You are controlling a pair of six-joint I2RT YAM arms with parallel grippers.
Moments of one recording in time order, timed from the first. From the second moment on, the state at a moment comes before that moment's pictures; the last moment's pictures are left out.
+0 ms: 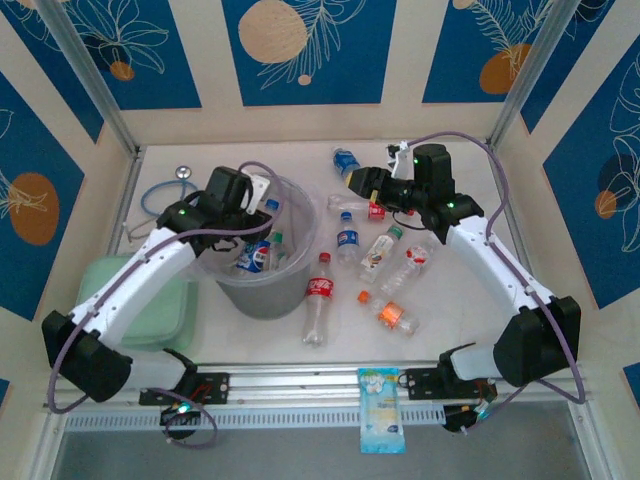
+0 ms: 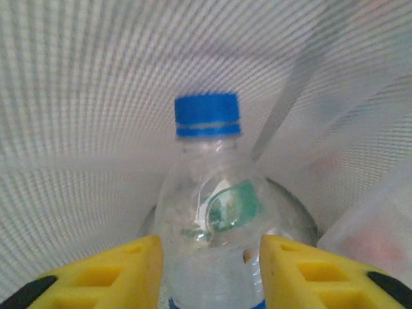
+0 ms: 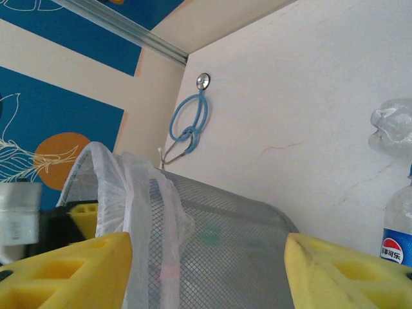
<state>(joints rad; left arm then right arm) -0.54 1.33 1.28 -0.83 -0.05 -0.05 0.32 1.35 1.18 -0.31 -0.58 0.72</state>
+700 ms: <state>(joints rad) -0.56 1.30 1.04 -0.47 -0.08 -0.21 0.08 1.23 1.10 -0.51 -0.34 0.73</state>
